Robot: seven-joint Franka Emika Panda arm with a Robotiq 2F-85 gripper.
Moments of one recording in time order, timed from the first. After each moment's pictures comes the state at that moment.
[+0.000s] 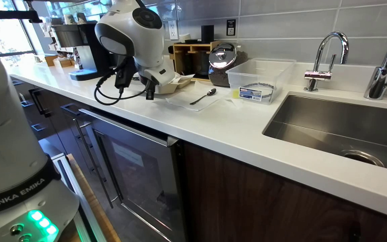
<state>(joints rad) 0.19 -0.10 0.14 -2.69 1.43 2.65 -0.33</state>
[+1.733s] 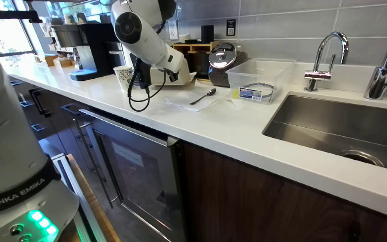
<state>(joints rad) 0.15 -0.06 0.13 -2.51 2.44 2.71 -1.51</state>
